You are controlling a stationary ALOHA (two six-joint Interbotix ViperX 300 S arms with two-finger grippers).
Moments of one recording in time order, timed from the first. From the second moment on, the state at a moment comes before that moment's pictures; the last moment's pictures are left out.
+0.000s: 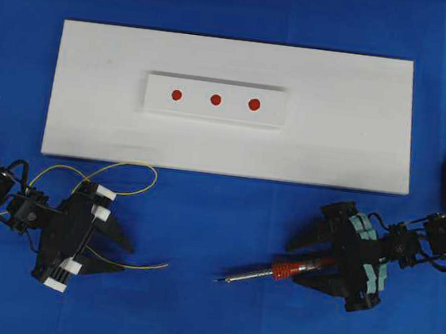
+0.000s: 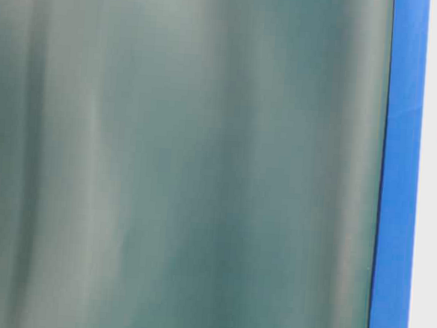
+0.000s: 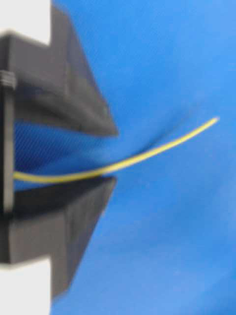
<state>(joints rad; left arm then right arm) -0.48 0.20 1.03 -0.01 -0.63 -0.13 0.48 0.19 1.12 0.16 -0.78 0.17</state>
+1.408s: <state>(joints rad) -0.17 -0.31 0.79 0.00 0.34 -0.13 0.13 -0.51 0.96 0.06 0.25 0.06</state>
